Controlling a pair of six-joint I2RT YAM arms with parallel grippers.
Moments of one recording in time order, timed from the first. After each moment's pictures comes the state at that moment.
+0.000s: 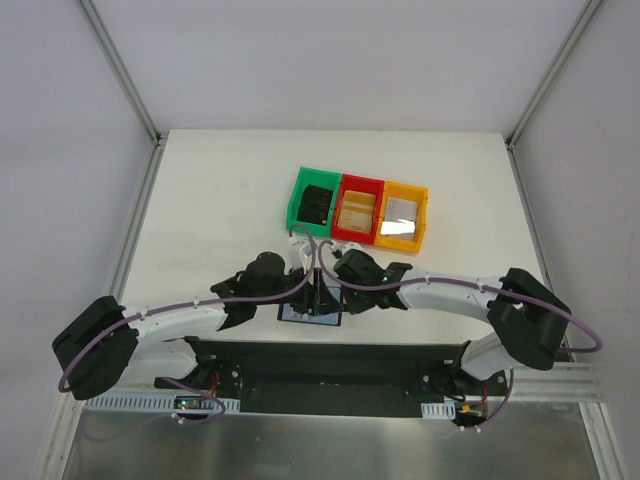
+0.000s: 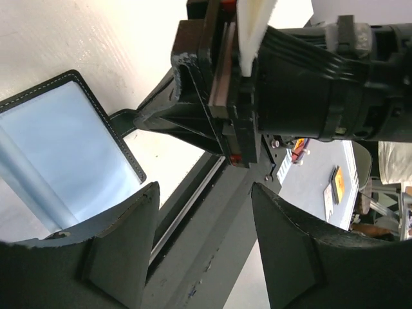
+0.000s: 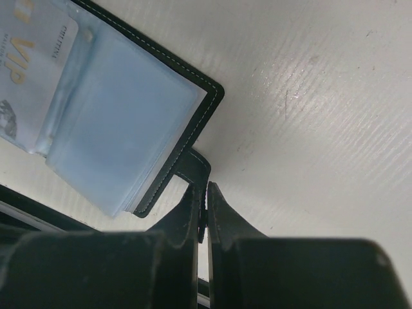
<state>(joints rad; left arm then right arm) -0.88 1.17 0.43 0.27 0.39 -0.83 1.02 1.49 0.80 -0.41 0.14 0.53</state>
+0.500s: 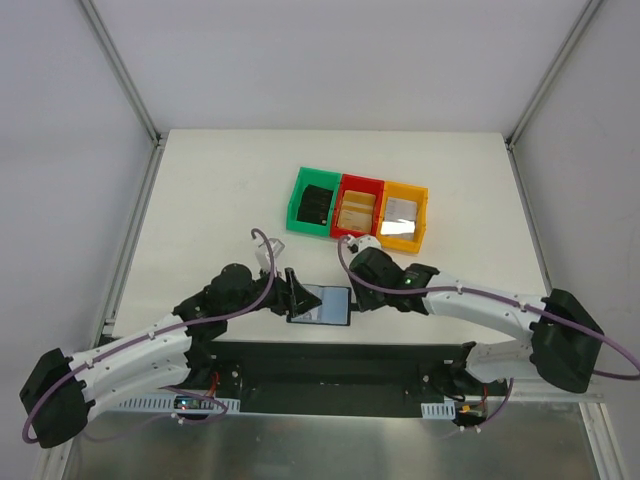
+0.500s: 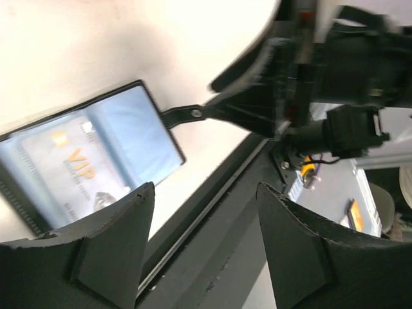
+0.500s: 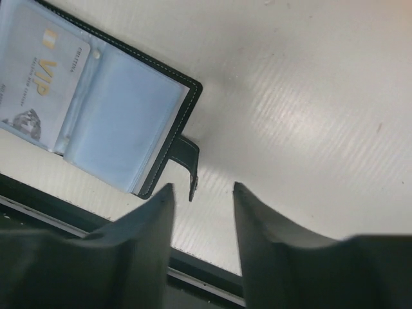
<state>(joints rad) -0.86 0.78 0.33 0.09 0.24 -0.78 1.01 1.32 0.77 -0.51 0.23 0.52</state>
